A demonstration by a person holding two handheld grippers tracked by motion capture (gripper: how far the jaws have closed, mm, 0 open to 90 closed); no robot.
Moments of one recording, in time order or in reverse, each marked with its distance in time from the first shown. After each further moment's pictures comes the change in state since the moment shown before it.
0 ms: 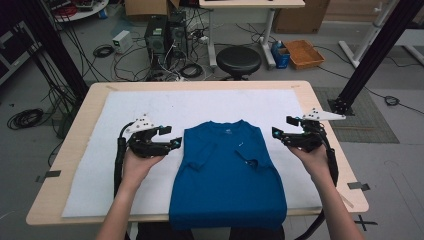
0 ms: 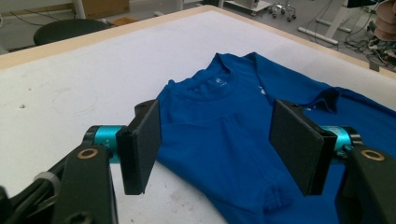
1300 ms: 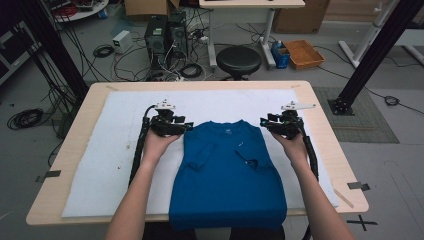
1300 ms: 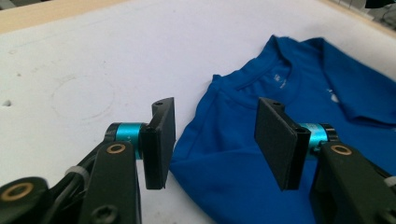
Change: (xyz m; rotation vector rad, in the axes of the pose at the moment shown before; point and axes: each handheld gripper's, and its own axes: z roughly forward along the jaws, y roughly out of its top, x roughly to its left) left arm 0.046 0.016 0.089 0.169 0.063 -0.074; right arm -0.022 -0.004 0.080 0.105 -0.053 0.048
